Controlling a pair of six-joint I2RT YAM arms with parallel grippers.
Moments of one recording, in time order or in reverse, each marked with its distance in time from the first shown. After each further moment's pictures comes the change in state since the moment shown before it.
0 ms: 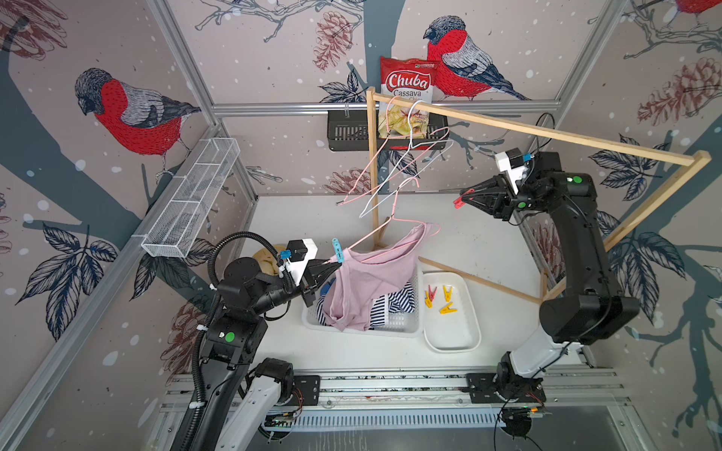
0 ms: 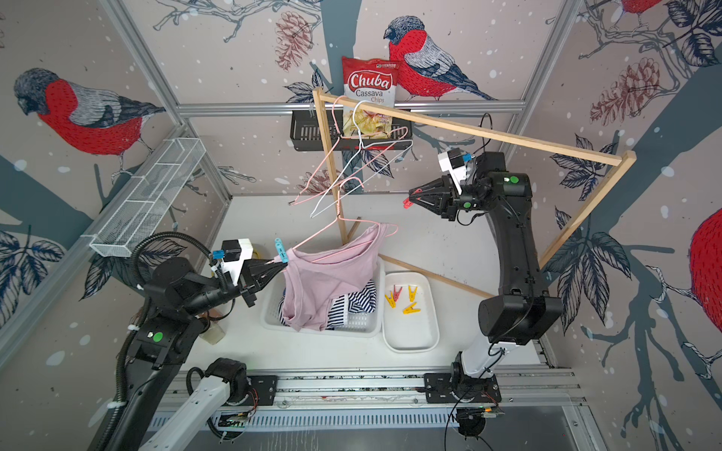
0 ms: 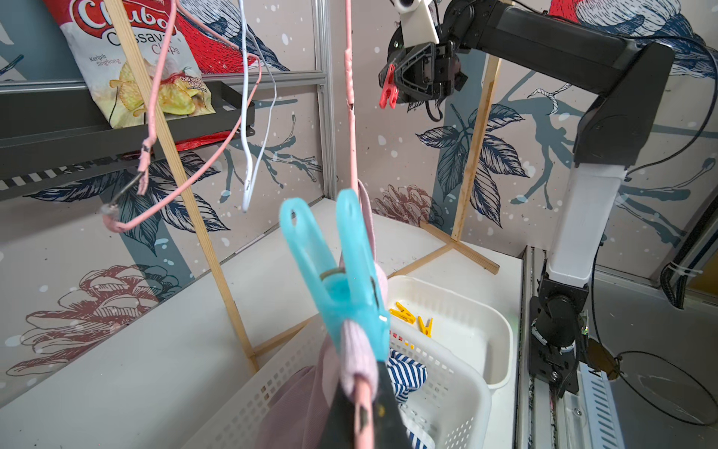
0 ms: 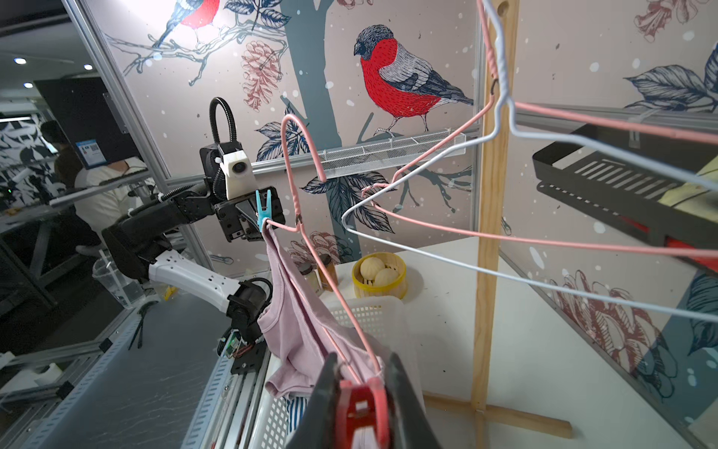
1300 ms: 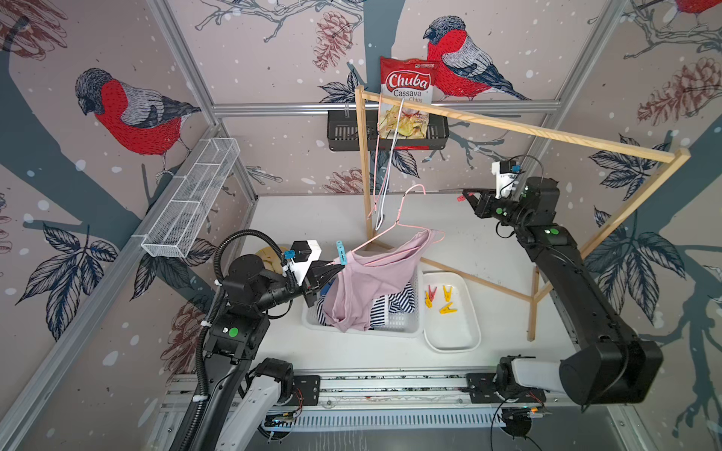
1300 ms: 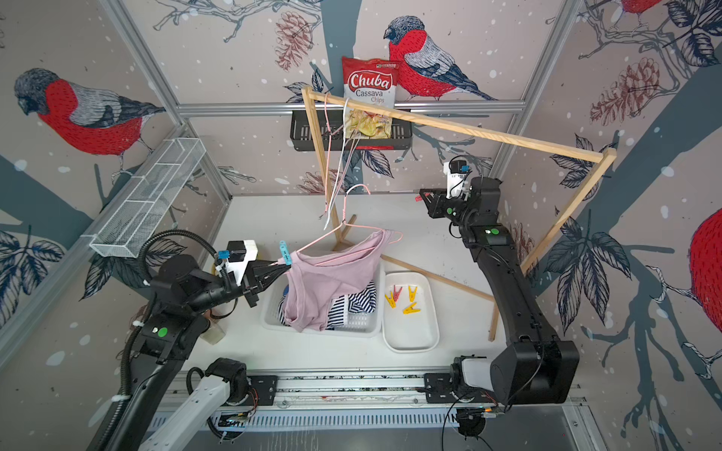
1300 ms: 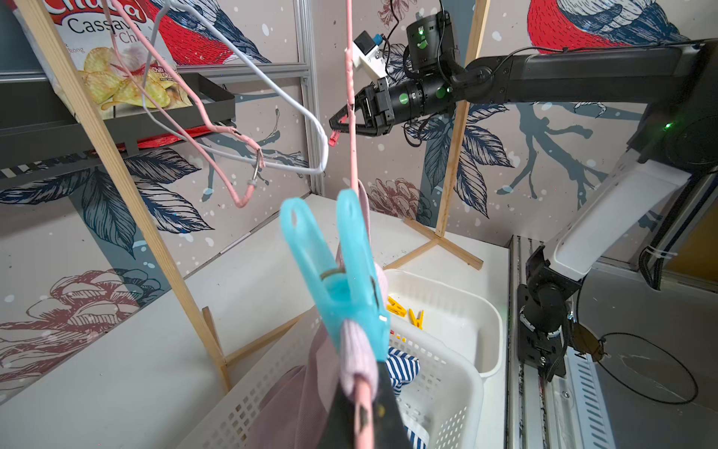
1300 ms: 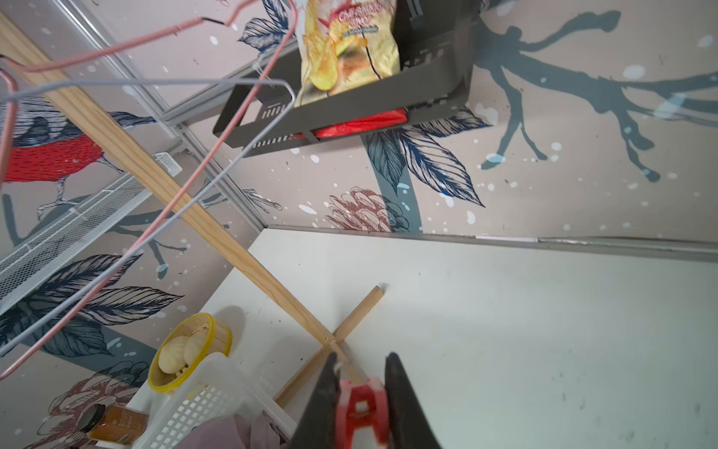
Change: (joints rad) left arm 0.000 0.005 -0.017 0.008 0.049 0.027; right arm 0.108 -0.465 -0.919 1.185 1.033 1.173
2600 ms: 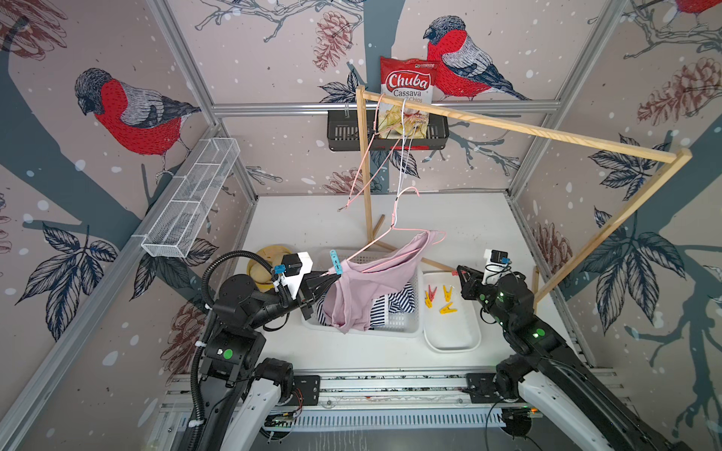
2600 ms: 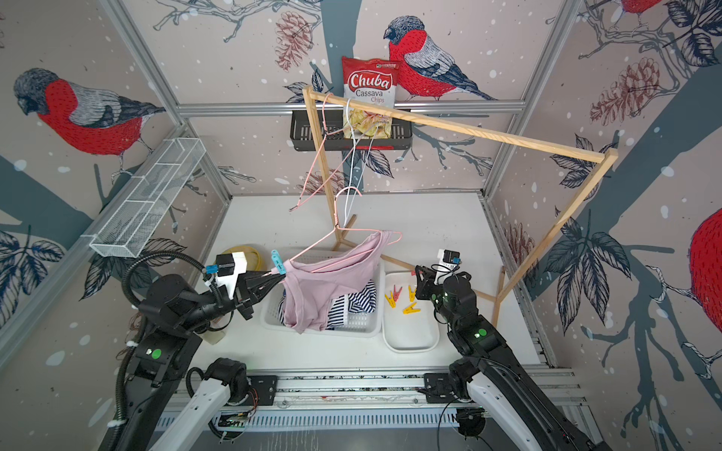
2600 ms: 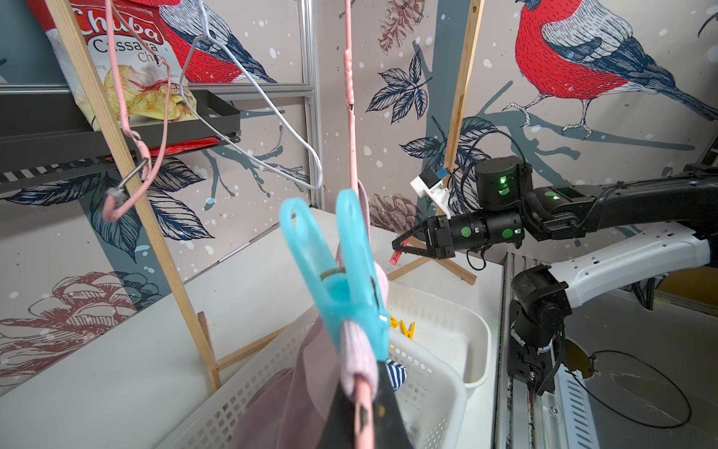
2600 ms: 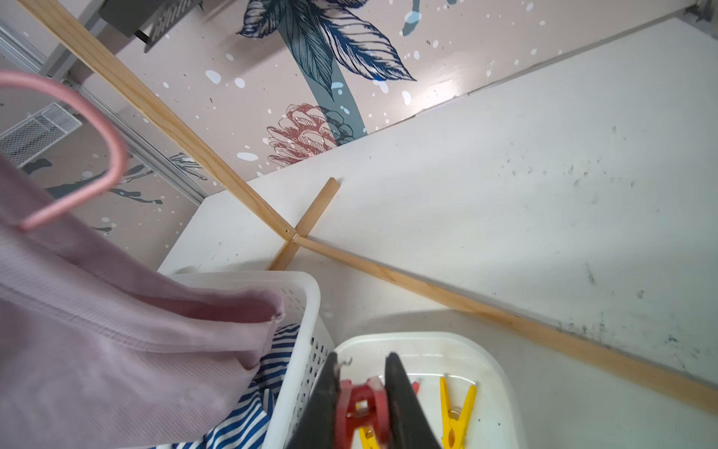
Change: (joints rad) left arm 0.000 -0.137 -0.076 0.034 -0.016 -0.096; right arm 0.392 -0.668 -0.826 0.082 0.588 0.262
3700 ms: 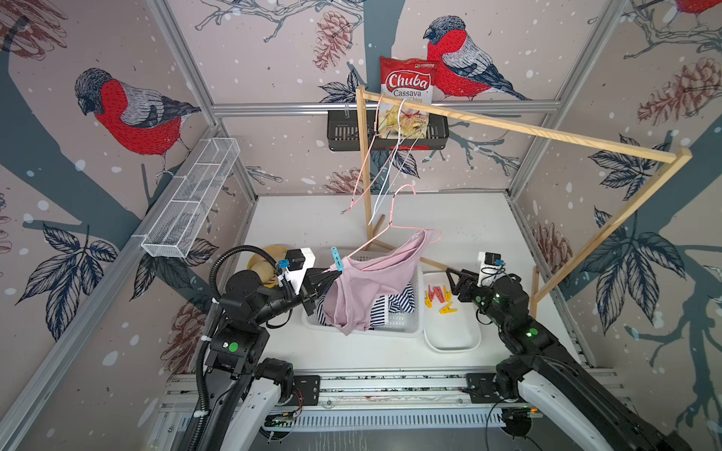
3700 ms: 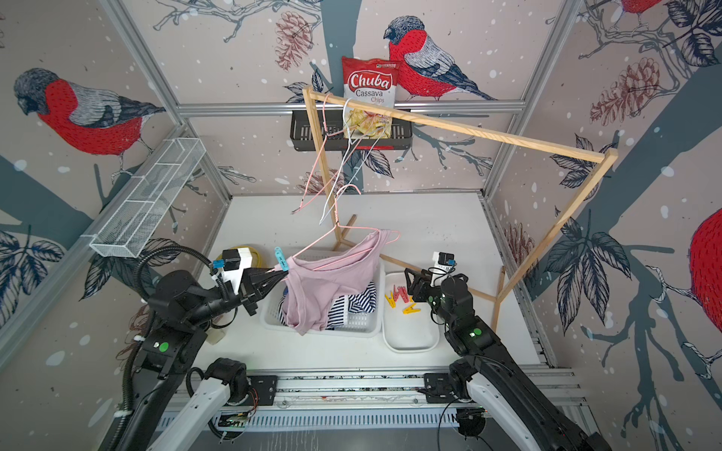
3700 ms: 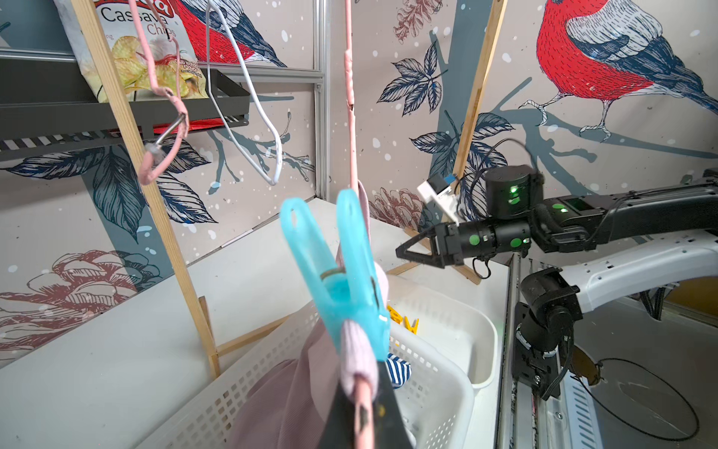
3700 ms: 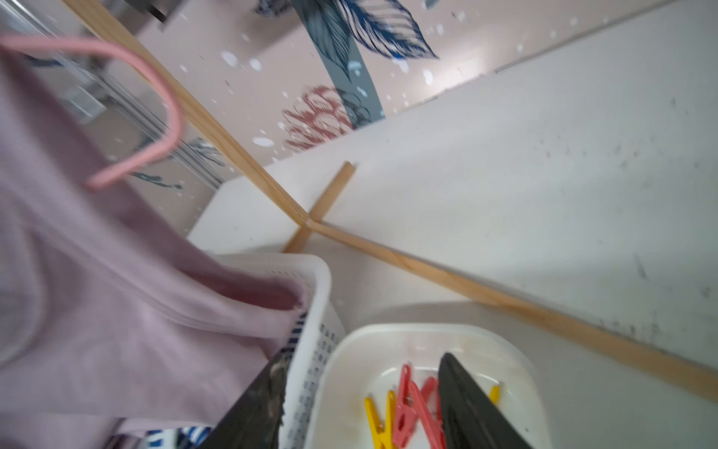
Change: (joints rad) left arm 0.000 0.043 -0.036 0.048 -0.021 -0.023; right arm -0.010 -0.047 -0.024 0.109 -0.111 -0.033
